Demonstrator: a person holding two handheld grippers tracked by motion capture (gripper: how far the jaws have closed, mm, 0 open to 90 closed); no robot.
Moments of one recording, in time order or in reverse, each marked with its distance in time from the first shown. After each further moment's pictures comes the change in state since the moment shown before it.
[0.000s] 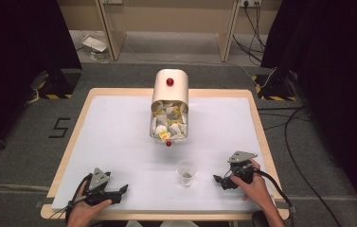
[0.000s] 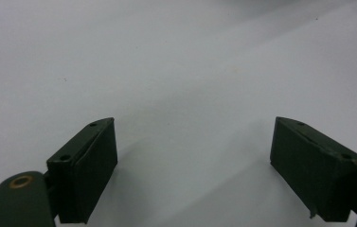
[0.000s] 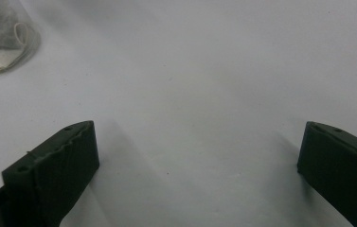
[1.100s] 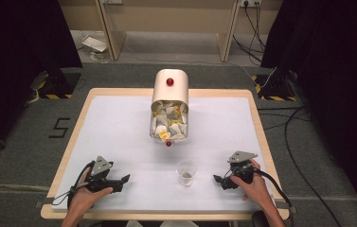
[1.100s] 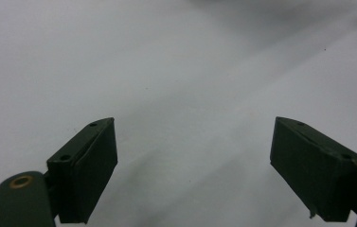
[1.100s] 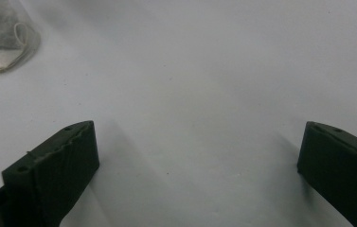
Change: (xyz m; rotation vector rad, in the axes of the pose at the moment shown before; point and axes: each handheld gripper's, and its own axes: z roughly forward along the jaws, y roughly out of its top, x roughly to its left) left arm 0.016 0.029 0.015 0.015 -0.053 0.028; right arm 0.000 0.000 0.000 0.000 0.000 0.001
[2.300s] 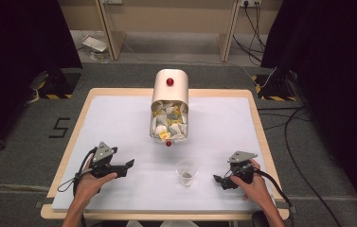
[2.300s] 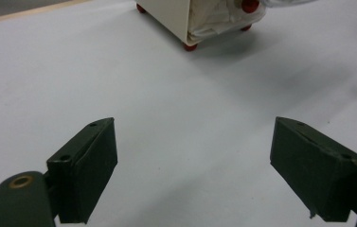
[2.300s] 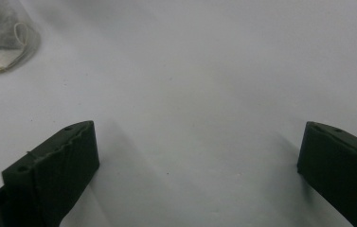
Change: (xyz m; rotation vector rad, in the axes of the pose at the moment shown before) left arm 0.011 0.037 0.013 -0.100 0.002 -0.001; right arm 0.000 0.000 0.000 0.000 0.000 -0.001
